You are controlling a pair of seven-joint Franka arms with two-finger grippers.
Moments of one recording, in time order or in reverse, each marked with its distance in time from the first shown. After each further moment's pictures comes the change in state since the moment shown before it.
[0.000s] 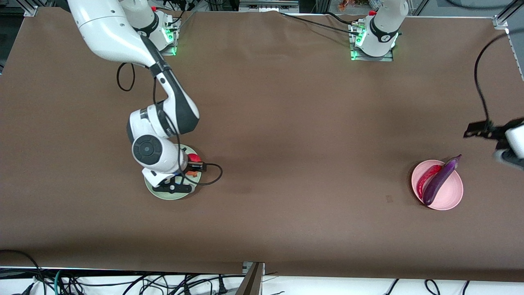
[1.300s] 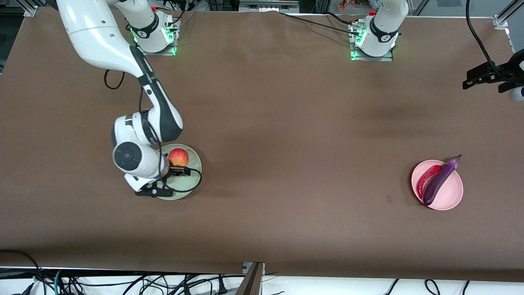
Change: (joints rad) left arm 0.033 -0.347 0.003 -0.295 -0.144 -0.003 -0.210; right arm -0.048 -0.037 -0.046 -0.049 -0.004 0.050 -0.117
